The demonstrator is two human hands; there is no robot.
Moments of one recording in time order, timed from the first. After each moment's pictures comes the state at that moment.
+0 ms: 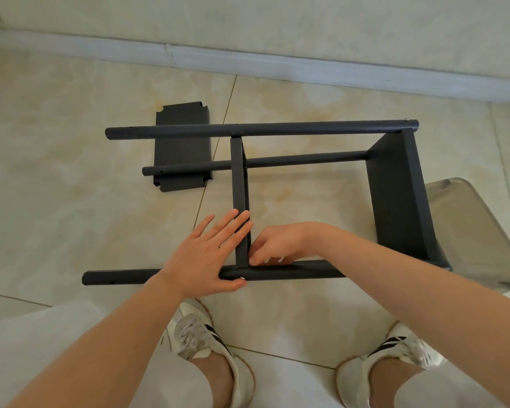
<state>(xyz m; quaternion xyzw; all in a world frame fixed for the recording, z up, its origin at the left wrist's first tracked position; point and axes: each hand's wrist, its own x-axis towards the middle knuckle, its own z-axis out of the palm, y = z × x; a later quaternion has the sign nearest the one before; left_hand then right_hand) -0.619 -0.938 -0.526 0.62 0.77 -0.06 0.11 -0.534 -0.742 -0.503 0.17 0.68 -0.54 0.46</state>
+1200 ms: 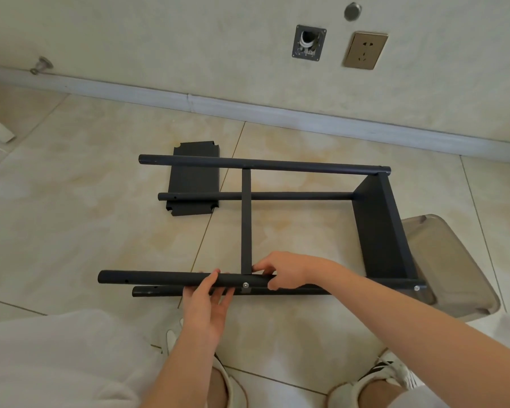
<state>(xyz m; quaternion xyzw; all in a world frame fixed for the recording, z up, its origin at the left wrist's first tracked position) -0.538 -0.941 -0.512 -0.34 0.45 0.78 0.28 -0.505 -0.752 -0.460 0.06 0.86 -0.34 0.38</state>
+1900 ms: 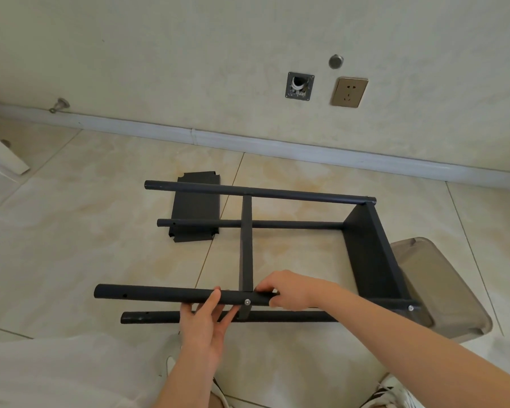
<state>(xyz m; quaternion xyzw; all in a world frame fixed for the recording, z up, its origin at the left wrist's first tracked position) -0.539 -0.938 -0.490 -0.29 0.48 0.79 0.26 -0.494 -0.753 -0.435 0.05 0.90 -0.30 0.33</state>
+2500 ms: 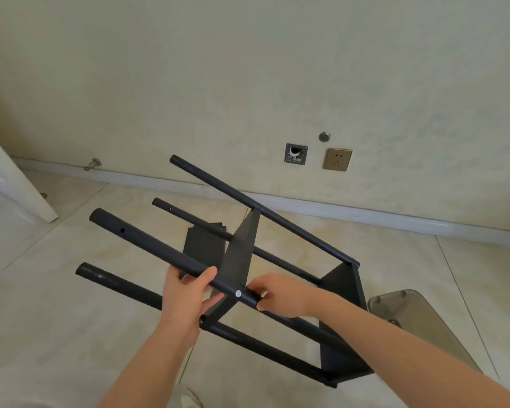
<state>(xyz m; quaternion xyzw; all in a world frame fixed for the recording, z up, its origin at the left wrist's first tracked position) -0.594 -0.920 -0.350 -0.06 0.64 0.74 0.20 -0.515 -0.748 -0.344 0.05 0.93 -0.30 0.18</state>
